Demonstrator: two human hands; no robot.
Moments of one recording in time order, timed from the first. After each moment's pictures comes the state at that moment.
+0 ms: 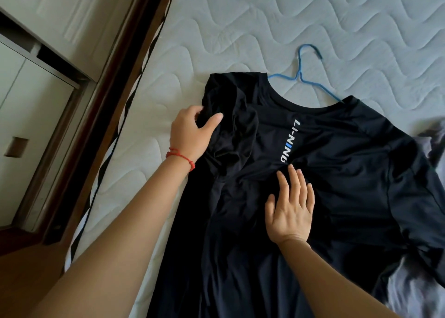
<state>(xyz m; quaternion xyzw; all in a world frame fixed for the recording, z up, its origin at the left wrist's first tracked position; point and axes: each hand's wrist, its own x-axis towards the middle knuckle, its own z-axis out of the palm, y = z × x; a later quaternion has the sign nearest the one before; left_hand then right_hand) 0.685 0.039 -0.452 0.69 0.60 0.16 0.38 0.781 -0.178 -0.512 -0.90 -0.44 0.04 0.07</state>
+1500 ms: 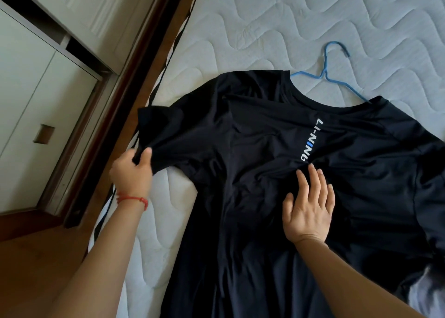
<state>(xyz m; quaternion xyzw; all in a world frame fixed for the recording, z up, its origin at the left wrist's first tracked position) 0.546 0.015 -0.455 0.59 0.74 0.20 0.25 0.782 -0.179 -0.514 -0.89 -0.44 0.04 0.07</state>
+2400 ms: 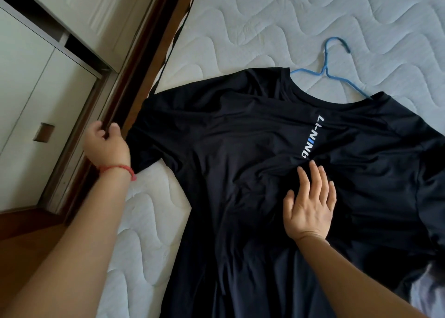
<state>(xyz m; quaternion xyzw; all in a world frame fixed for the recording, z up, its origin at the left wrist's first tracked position) 0.537 0.071 -0.454 0.41 0.82 0.31 0.26 0.781 -0.178 -0.515 -0.89 -0.44 0.05 0.07</state>
